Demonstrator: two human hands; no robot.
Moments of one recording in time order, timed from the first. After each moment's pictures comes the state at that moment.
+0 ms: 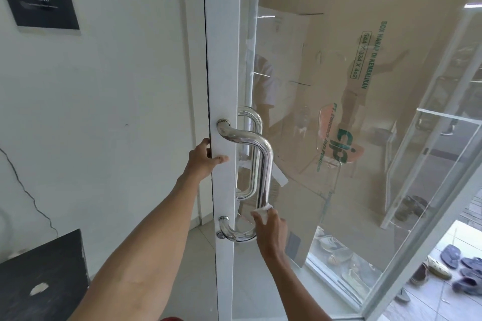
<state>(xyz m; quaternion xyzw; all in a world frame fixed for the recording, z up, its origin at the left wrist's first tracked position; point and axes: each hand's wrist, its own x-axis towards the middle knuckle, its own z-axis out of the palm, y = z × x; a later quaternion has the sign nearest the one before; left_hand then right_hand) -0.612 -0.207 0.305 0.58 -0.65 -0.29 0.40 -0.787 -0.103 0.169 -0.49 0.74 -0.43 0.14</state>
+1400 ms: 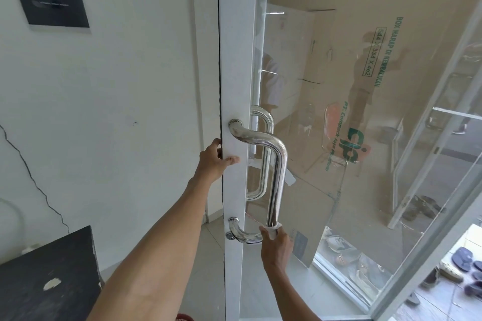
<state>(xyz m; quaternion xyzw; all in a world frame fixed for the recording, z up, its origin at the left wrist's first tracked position) -0.608 -0.204 0.302 0.55 -0.65 -0.31 0.42 -0.769 -0.109 0.111 -0.37 0.75 -0.50 0.21</state>
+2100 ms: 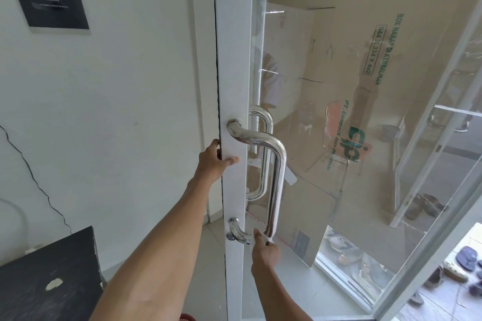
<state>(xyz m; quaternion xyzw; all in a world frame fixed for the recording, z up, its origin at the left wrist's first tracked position) -0.612 -0.202 0.301 0.57 -0.65 -0.30 0.41 -0.738 -0.114 0.098 -0.12 0.70 -0.55 0.44</state>
